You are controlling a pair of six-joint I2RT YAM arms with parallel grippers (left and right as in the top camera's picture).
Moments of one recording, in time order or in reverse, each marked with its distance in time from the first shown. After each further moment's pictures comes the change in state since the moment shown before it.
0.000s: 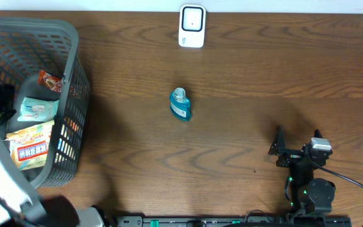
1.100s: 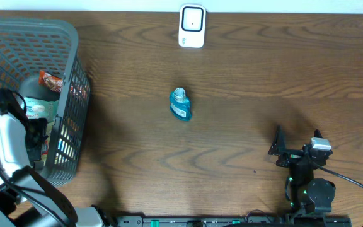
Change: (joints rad) left arm 0.019 -0.010 -0.641 0.513 -0.030 -0.025; right arm 0.000 0.000 0.000 0.000 0.000 0.000
